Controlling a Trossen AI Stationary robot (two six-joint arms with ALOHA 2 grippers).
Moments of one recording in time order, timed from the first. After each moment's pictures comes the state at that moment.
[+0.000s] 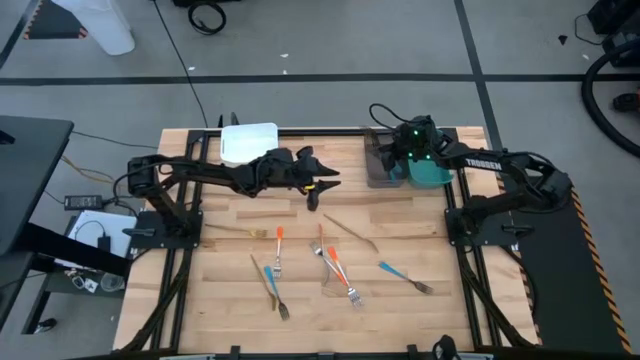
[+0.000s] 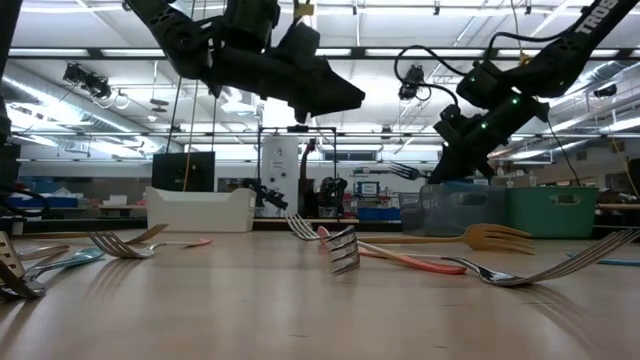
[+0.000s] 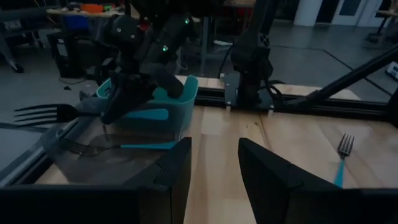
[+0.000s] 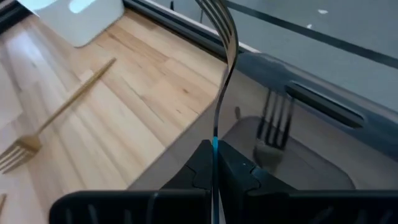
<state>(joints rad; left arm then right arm) 0.24 1.68 0.90 0.61 0.14 -0.01 -0.85 1.28 0.55 0.09 -0.22 0.14</state>
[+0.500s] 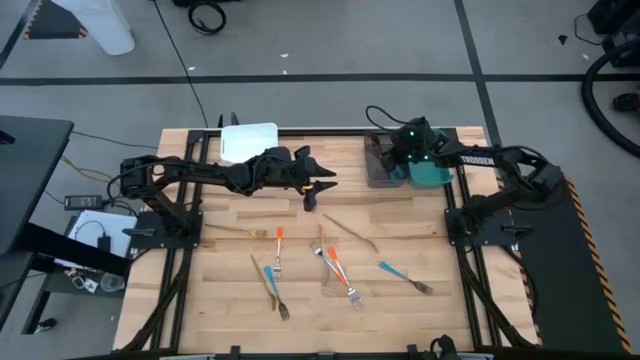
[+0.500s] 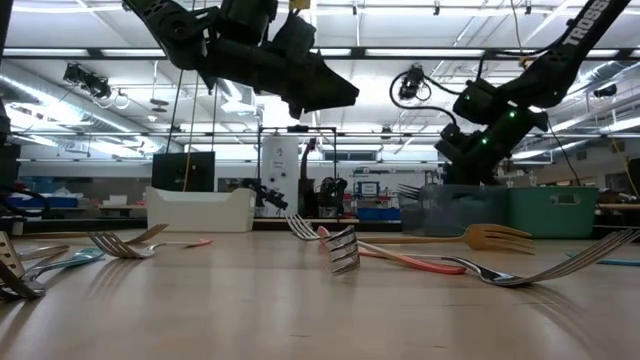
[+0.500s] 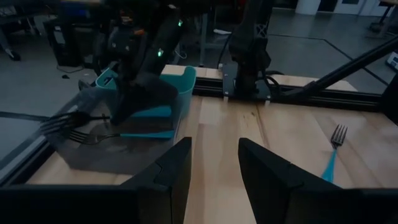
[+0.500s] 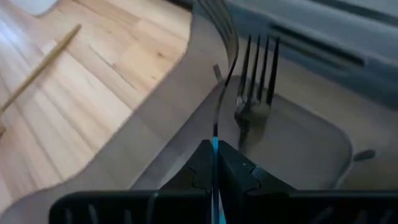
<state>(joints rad) 0.24 1.63 0.90 0.53 0.14 -0.01 -0.87 1.37 0.55 0.05 -0.21 0.16</state>
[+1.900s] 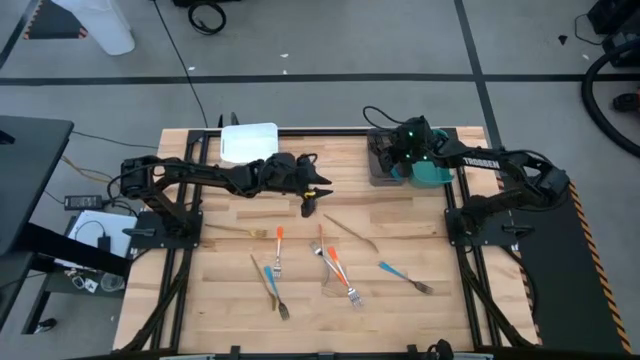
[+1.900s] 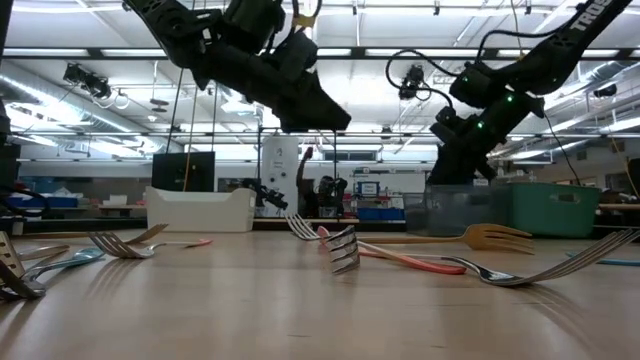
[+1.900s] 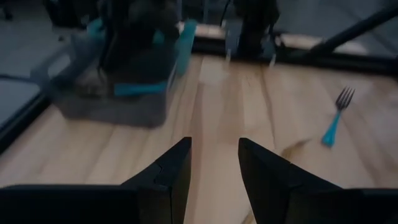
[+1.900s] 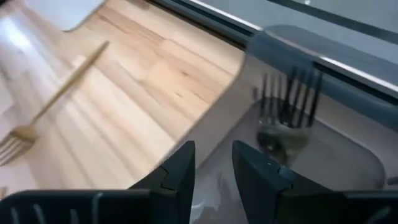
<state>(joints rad) 0.21 1.63 0.90 0.34 0.08 -0.01 -0.80 1.29 0.59 0.00 -0.17 0.18</state>
